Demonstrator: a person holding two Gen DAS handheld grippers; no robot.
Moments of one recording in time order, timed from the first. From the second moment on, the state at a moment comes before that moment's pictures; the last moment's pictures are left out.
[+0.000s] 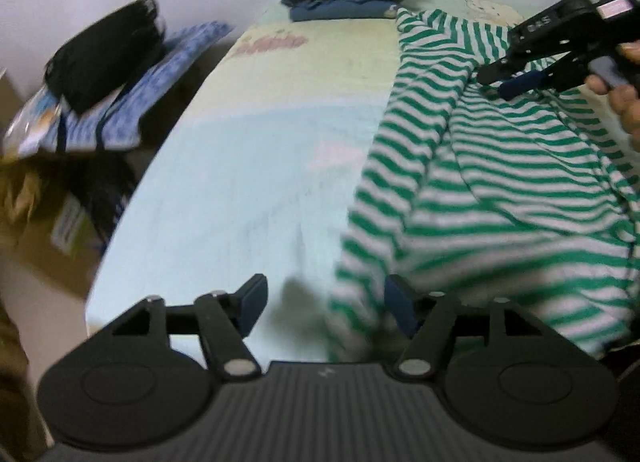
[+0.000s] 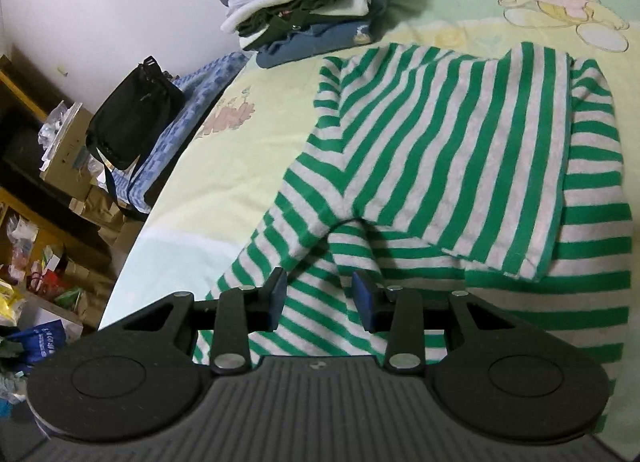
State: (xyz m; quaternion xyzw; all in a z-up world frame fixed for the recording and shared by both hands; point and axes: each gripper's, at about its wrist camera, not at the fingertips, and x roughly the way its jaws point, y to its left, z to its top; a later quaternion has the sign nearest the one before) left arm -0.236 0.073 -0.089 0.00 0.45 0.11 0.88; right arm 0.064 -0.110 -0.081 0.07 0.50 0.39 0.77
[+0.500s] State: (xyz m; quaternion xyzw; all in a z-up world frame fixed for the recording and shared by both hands) left arm -0.264 0.072 -0.102 -0.05 0.44 0.15 0.88; right arm 0.074 -0.106 -0.087 0.09 0.51 0.38 0.77
